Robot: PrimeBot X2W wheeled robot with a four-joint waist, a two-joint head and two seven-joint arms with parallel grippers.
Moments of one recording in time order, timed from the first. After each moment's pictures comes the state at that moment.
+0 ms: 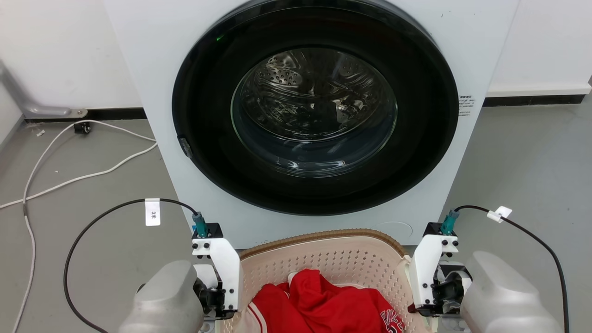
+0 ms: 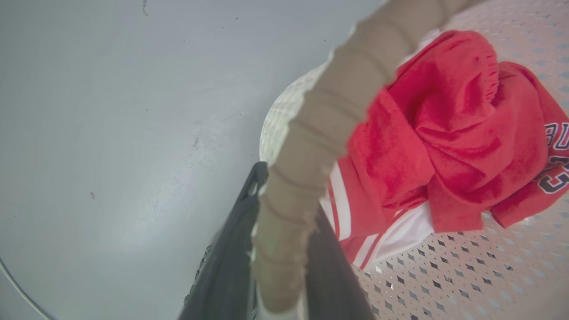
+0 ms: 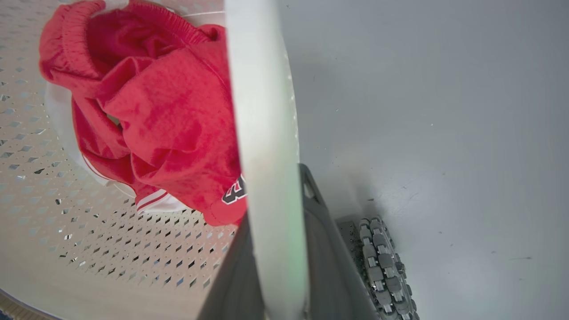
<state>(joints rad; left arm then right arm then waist) -0.72 0.10 -0.69 1.29 -0.85 -0.12 0.60 -0.71 -0.06 0.43 1.29 0.65 0.13 0.76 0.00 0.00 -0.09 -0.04</state>
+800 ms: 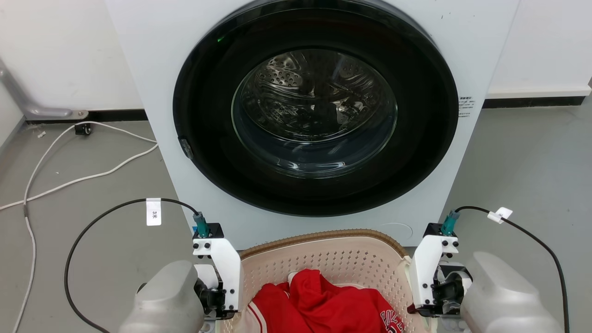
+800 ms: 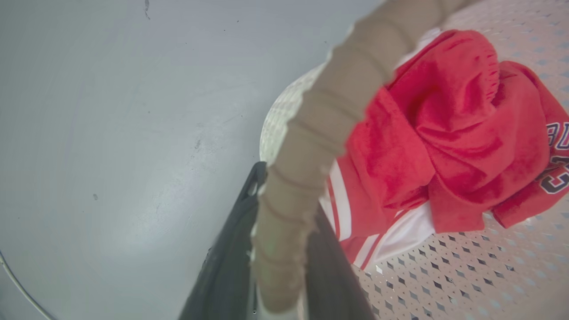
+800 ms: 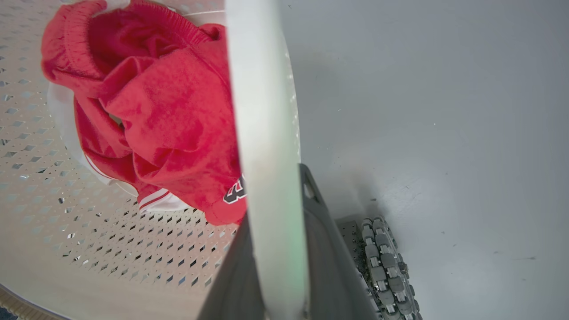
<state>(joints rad) -0.73 0.10 -0.73 1.29 -0.88 -0.12 0.59 -0.71 -0.06 0.45 1.29 0.69 0.13 0.76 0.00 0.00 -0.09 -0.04</state>
